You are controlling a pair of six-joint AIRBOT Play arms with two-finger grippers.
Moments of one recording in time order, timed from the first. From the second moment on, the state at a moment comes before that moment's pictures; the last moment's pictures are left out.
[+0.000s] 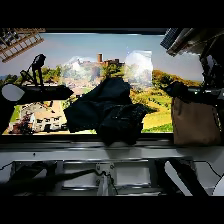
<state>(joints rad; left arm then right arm) -0.13 -1.00 0.94 0.91 -0.95 -1.32 -0.26 -0.87 1.00 -1.00 1.23 1.43</state>
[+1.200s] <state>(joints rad) -0.35 -0.98 0.88 0.92 -1.10 -1.24 -0.25 -0.87 0.98 -1.00 0.99 1.38</state>
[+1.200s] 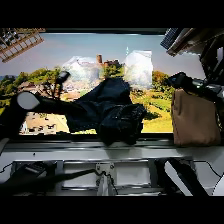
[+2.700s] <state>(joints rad) -0.29 -1.10 1.37 0.78 -0.86 -1.06 -0.28 -0.87 0.65 -1.15 0.91 1.52</state>
